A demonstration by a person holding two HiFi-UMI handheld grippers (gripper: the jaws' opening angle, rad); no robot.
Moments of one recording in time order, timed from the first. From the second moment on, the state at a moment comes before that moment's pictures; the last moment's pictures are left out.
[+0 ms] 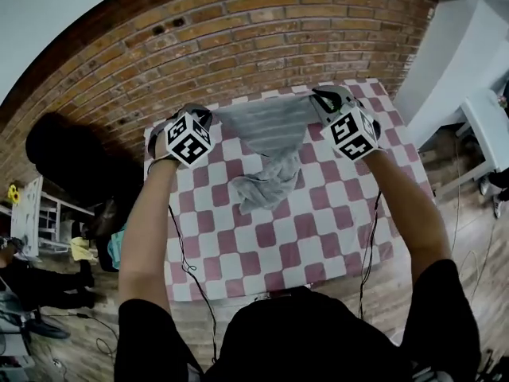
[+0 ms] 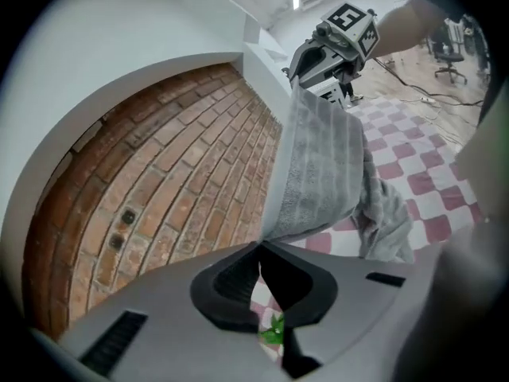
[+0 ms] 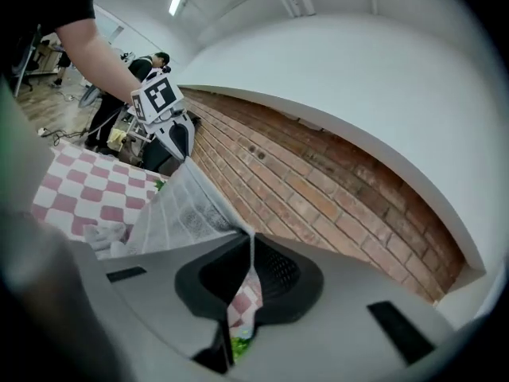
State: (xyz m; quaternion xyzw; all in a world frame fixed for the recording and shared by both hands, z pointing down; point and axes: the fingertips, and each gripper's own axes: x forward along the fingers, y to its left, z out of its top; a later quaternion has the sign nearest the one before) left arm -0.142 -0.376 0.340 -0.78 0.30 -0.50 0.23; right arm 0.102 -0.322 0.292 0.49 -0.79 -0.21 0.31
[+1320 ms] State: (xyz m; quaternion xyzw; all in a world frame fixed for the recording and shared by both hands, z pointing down) left arm -0.202 -0.263 0.183 -0.64 0.39 -0.41 0.51; right arm 0.055 -0.226 0.177 0.50 -0.70 -0.36 0.36
